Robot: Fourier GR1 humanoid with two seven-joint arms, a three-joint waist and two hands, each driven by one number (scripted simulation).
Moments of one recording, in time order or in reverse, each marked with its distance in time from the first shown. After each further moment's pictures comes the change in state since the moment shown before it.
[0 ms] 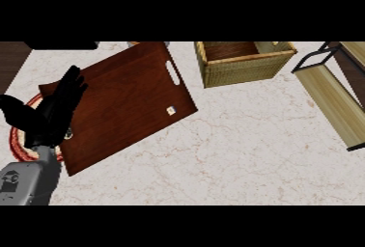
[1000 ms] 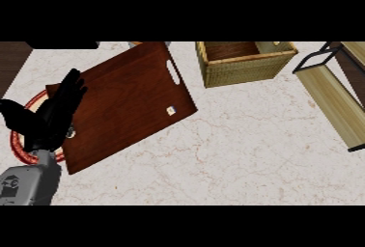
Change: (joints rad) left arm 0.024 -0.026 0.019 -0.028 -0.036 -0.027 0.012; right arm 0.055 -0.188 -0.177 0.535 -0.097 -0.084 -0.479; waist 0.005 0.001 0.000
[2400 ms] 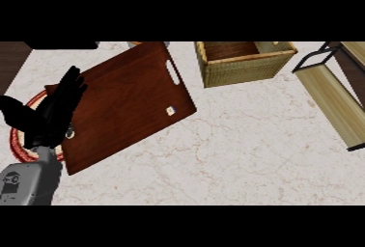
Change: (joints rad) left arm -0.023 -0.013 0.026 0.022 -0.003 -0.018 -0.003; right arm -0.082 -0.409 -0.217 0.794 -0.192 0.132 -0.363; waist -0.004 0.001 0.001
